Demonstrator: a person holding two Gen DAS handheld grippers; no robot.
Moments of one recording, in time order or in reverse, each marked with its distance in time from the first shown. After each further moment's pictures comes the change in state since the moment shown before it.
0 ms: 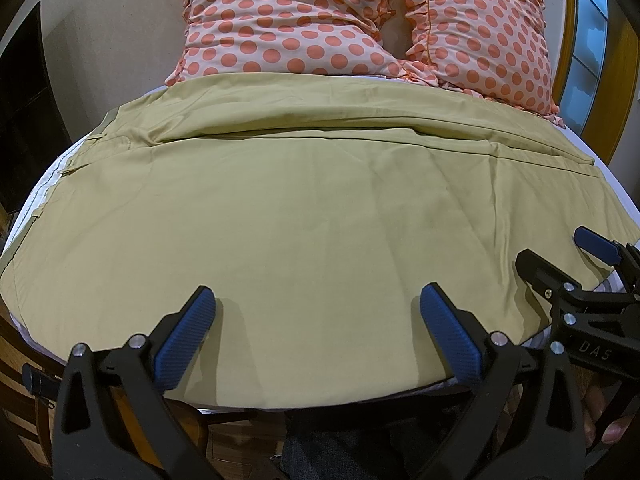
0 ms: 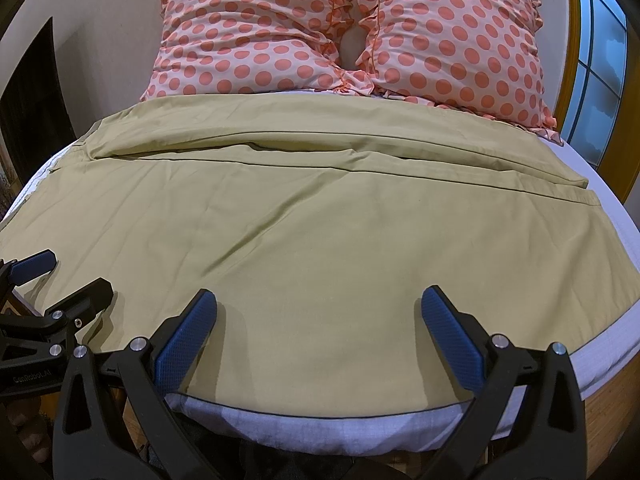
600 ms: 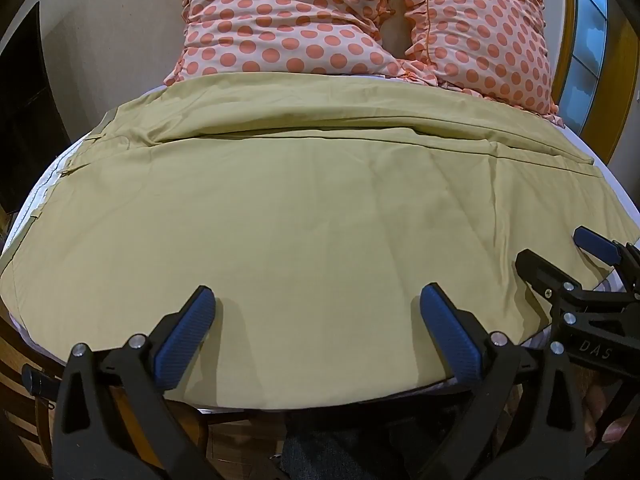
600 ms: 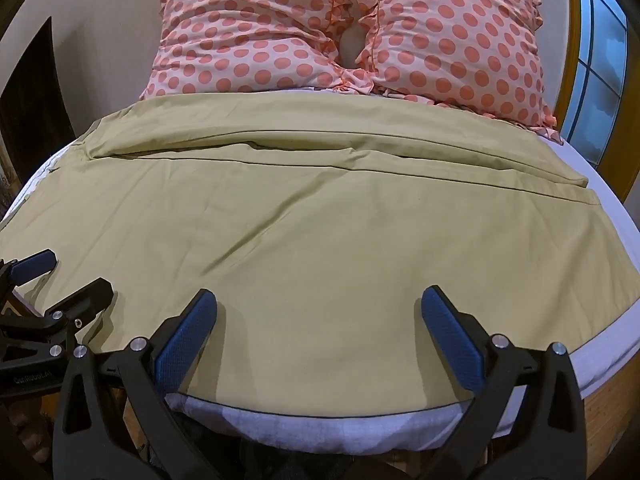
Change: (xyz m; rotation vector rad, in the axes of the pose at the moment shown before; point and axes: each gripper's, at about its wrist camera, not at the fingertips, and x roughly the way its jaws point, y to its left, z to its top) left arm 0.000 0.000 0.000 0.000 0.001 0.000; right arm 0.001 0.000 0.000 0.000 0.006 0.000
